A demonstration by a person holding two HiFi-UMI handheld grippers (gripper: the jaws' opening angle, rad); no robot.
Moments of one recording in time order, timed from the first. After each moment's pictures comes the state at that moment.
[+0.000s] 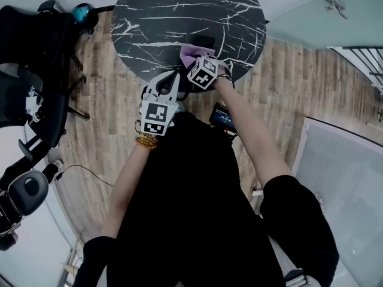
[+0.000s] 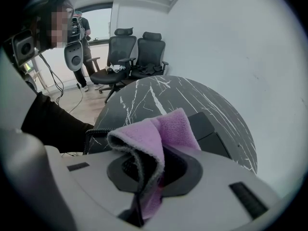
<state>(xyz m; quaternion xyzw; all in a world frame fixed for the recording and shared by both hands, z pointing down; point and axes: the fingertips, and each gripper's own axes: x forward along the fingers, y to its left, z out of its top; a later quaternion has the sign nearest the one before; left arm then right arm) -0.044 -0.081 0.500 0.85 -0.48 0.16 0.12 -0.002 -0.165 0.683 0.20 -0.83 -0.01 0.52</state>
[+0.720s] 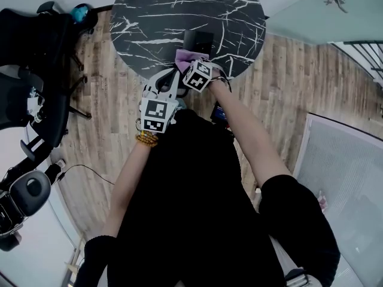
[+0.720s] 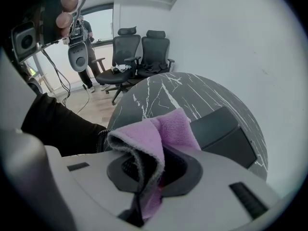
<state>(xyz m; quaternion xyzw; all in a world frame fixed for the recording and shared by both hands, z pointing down) -0.042 -0.076 0.504 0.86 -0.48 0.16 0.12 -0.018 -0.125 0.702 0.17 -0.84 0.02 0.52</state>
